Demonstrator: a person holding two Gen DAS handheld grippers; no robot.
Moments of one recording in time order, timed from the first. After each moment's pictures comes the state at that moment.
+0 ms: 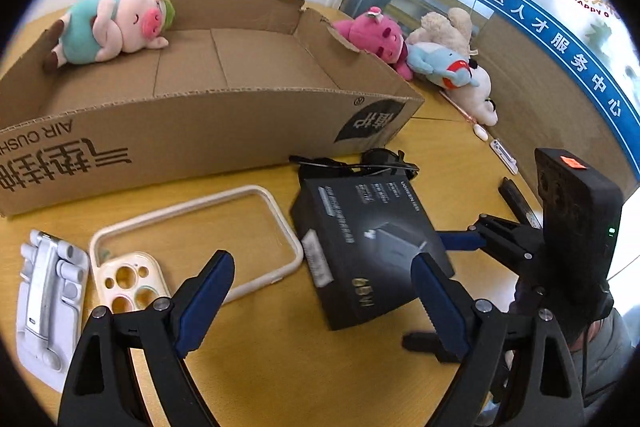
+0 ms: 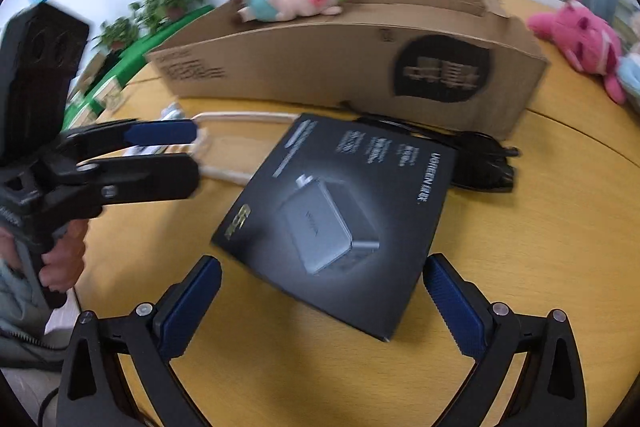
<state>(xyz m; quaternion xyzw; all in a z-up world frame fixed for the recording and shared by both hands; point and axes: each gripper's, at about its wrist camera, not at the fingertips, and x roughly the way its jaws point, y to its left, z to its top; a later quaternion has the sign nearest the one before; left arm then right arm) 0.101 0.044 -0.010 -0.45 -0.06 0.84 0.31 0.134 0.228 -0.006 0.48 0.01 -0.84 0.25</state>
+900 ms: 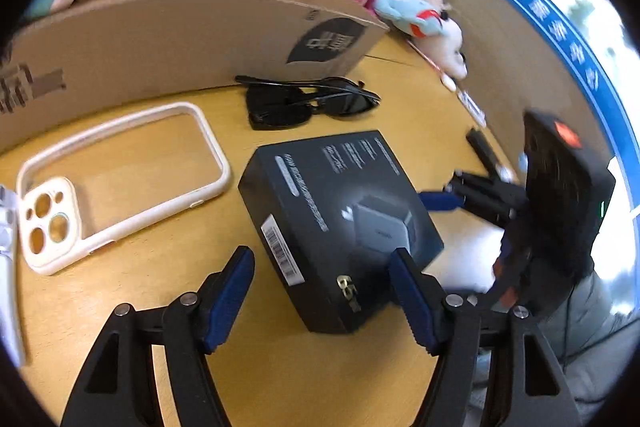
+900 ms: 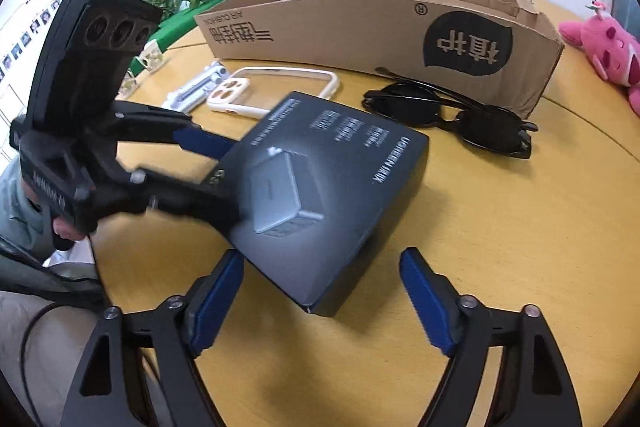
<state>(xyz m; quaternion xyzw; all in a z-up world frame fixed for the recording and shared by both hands) 0.118 0.060 -0.037 -0.52 -0.07 0.76 0.37 0.161 0.240 -0.012 0.48 0.05 -0.82 0.30</state>
